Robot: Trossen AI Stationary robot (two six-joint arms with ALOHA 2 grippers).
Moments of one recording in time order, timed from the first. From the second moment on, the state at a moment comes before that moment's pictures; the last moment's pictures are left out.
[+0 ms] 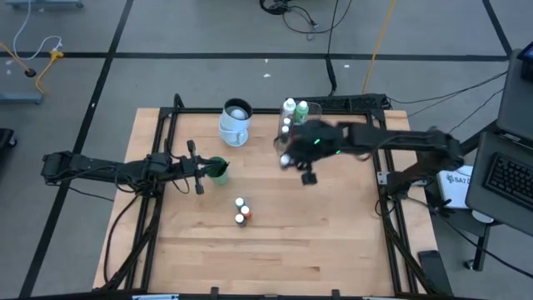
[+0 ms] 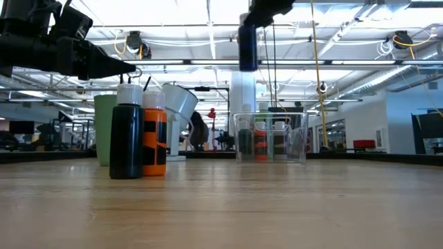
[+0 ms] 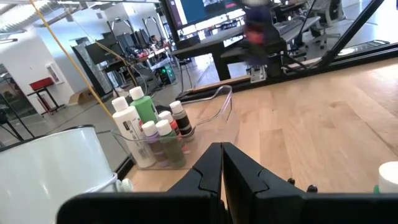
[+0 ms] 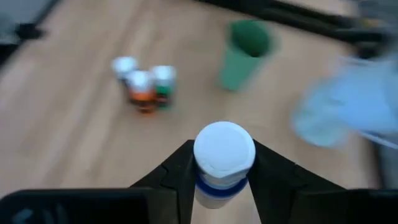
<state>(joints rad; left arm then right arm) 0.05 0.60 0.07 0.51 -0.18 0.31 -0.08 1.47 1.40 -0.63 -0.11 -0.28</state>
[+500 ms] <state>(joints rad) 0.05 0.60 0.07 0.52 -0.19 0.31 -0.47 1.18 0.88 -0.19 -0.19 -0.27</state>
